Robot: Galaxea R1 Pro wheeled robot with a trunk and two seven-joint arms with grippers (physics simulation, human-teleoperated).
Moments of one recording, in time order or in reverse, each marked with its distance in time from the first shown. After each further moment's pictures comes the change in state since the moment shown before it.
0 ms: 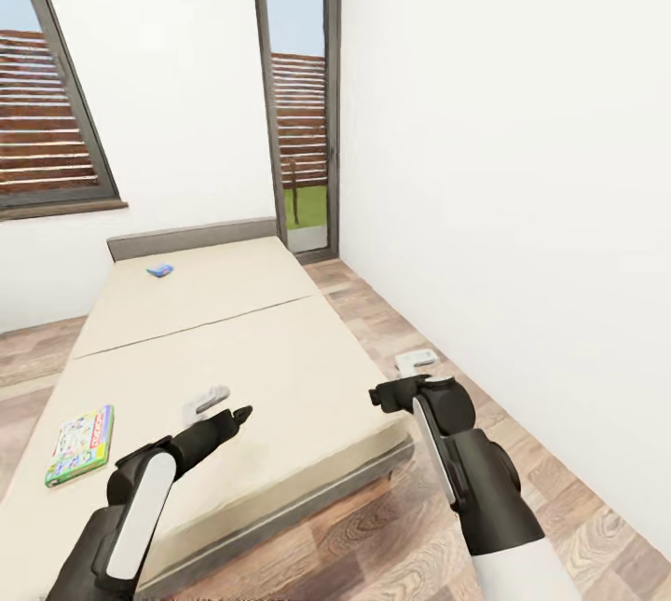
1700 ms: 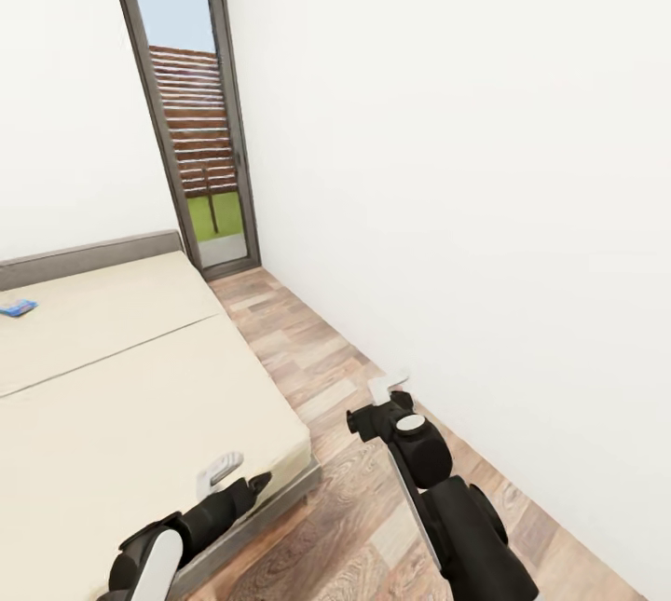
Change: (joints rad) left arm 0.191 -0.071 0.020 0.078 0.005 -0.039 -0.149; right arm 0.129 0.010 0.169 -0.049 0.074 -0.152 -0.043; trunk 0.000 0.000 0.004
